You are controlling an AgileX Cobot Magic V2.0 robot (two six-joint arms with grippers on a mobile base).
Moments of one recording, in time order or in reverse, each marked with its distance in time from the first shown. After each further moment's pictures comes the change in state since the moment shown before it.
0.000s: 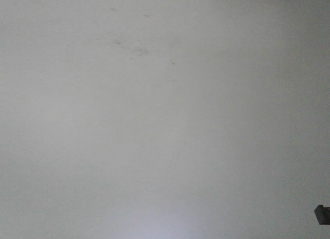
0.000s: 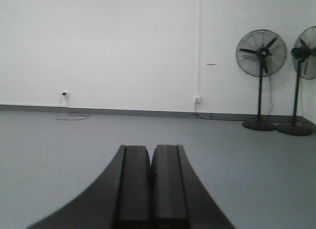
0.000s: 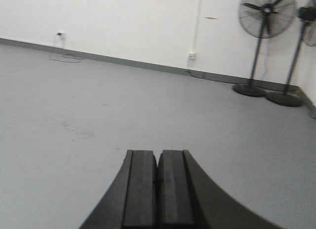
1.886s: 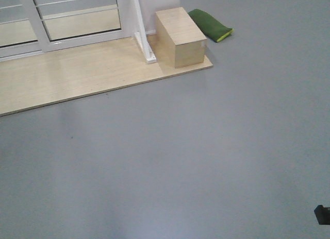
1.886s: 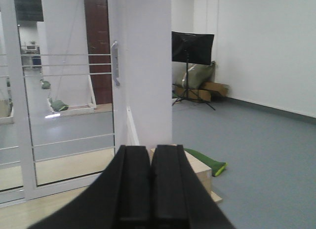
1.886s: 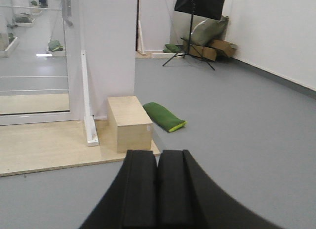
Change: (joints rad) left arm 0.000 0.000 0.000 0.000 0.001 0.000; right arm 0.000 0.000 0.000 0.000 0.000 0.000
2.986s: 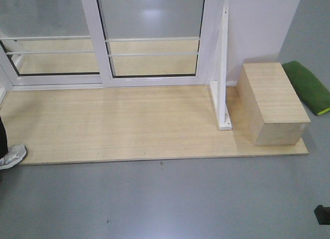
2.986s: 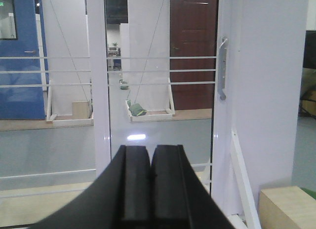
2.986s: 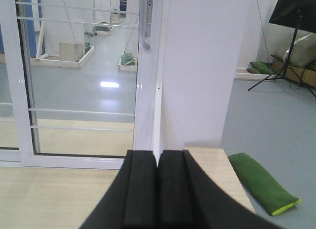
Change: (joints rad) left arm 0.000 0.000 0.000 0.000 -0.001 0.000; right arm 0.000 0.000 0.000 0.000 0.000 0.000
